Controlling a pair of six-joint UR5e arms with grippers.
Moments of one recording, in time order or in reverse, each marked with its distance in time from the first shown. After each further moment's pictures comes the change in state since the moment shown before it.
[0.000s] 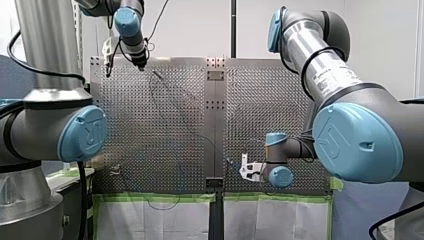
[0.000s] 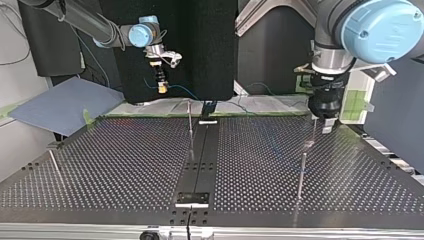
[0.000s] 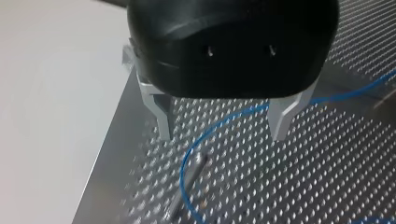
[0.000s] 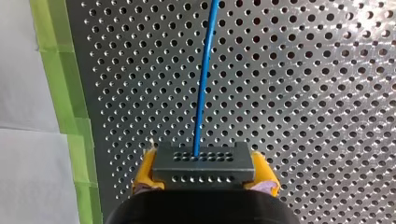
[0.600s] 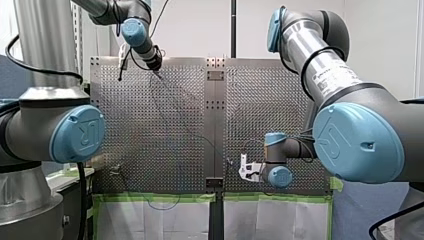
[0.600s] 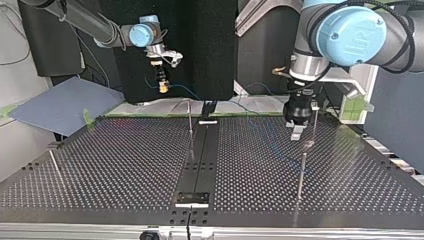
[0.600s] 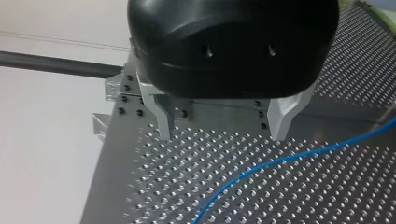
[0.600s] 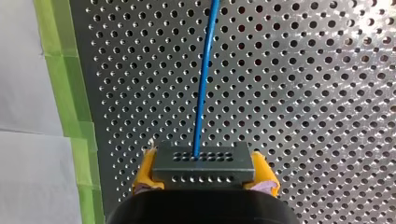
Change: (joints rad) left arm -0.072 -0.056 -0.018 0.161 0.086 0.160; right arm 0.007 0.000 0.000 0.007 0.000 -0.001
